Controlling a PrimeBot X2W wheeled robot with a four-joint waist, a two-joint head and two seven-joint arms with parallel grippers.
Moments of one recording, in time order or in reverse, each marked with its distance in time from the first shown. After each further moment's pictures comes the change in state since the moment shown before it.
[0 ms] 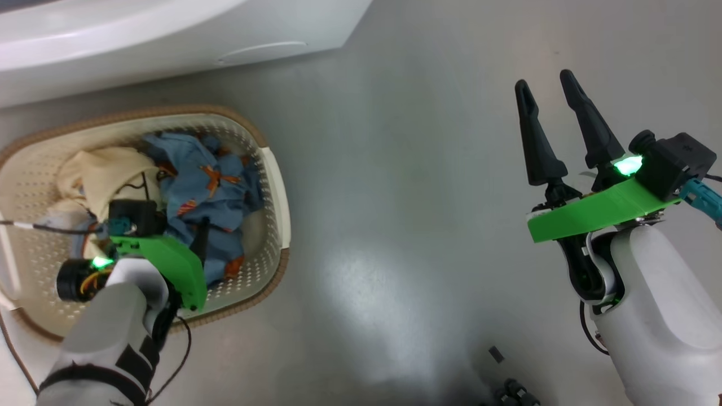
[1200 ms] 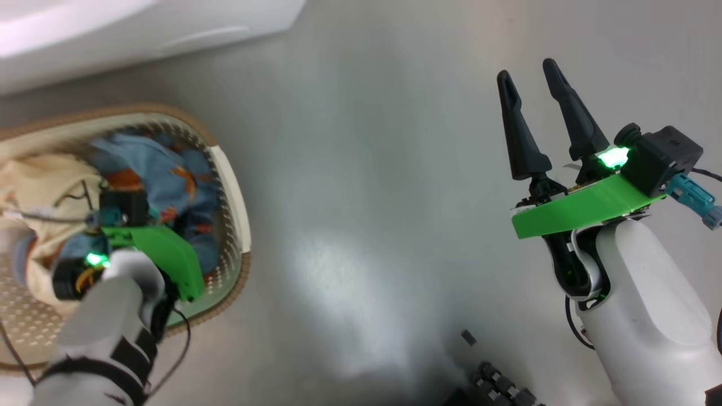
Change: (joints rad) left arm -0.056 0.017 -0.100 0.030 -0.147 0.000 0.030; right arm -0.027 0.042 0.010 -0.015 -0.022 0.000 0.000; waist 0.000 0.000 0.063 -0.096
